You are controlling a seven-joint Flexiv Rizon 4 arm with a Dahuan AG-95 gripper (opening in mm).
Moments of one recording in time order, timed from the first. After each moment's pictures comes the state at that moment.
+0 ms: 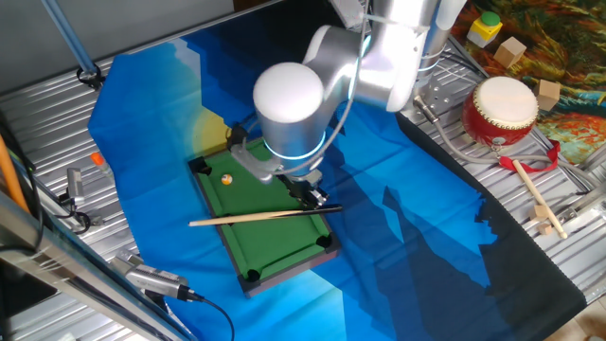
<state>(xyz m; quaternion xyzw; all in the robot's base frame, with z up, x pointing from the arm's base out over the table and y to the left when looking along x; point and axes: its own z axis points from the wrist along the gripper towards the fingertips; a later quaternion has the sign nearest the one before) 0.427 0.214 0.088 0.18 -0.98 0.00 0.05</state>
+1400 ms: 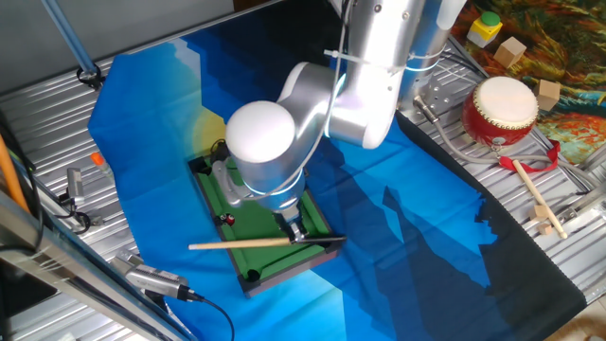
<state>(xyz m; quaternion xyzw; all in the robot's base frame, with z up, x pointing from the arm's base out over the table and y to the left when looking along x) 0.489 0.254 0.076 -0.02 -1.00 -0.01 0.05</state>
